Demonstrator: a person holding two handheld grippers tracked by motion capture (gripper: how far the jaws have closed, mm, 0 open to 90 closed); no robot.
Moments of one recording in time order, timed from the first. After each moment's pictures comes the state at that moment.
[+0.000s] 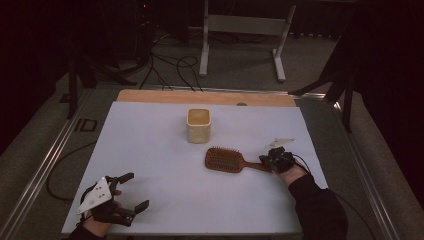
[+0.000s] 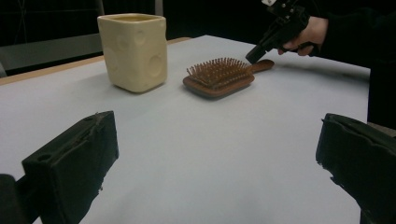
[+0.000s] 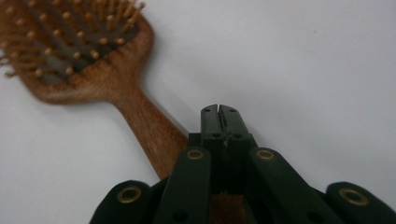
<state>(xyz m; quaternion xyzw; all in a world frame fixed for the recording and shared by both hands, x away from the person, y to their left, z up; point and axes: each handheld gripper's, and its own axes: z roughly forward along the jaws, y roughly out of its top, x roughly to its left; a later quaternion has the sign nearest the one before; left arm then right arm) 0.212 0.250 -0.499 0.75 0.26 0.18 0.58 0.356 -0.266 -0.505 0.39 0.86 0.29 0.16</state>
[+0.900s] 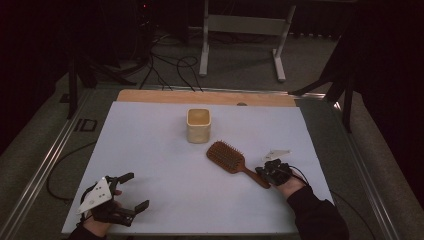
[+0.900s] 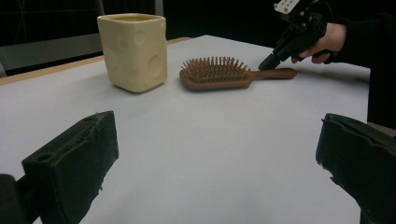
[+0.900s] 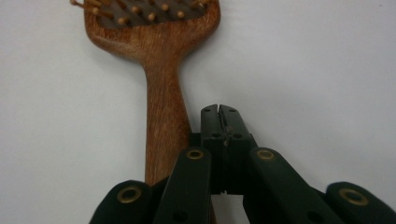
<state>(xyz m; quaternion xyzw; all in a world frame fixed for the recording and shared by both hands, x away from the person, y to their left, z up) 0.212 0.250 -0.499 0.75 0.26 0.18 0.58 0.323 -0.253 -0.511 0.37 0.87 0.29 0.14</state>
